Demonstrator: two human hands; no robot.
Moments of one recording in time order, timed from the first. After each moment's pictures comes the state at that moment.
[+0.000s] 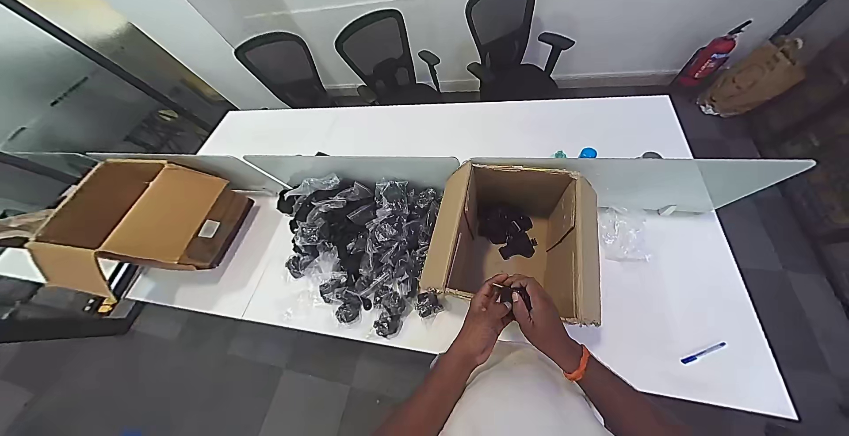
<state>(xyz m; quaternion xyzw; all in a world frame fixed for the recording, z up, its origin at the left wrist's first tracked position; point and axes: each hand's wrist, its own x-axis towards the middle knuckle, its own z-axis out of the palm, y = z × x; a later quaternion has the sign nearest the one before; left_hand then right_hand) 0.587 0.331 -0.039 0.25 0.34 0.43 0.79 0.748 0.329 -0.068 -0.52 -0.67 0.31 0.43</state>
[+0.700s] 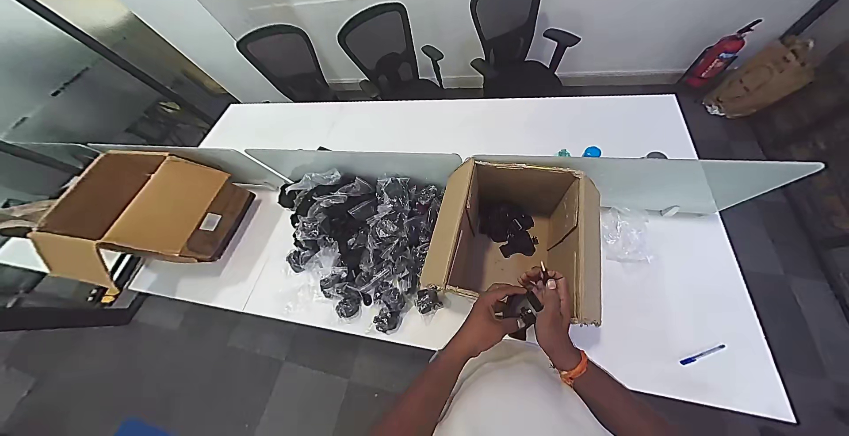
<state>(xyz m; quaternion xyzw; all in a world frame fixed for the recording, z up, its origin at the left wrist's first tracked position) 0.581 0.339 -0.045 0.51 0.40 0.30 0.71 0.741 0.329 -0.067 -0.45 -0.41 0.45 0.66</state>
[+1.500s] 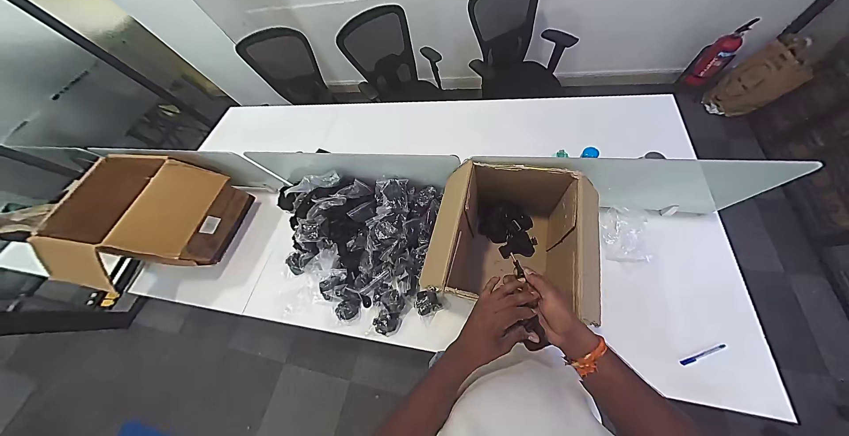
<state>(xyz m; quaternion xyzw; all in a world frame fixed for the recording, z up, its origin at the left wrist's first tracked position) 0.581 0.339 -0.040 0.82 0.26 0.39 0.32 0.755 0.348 -0.019 -0.47 -0.20 0.73 0.46</state>
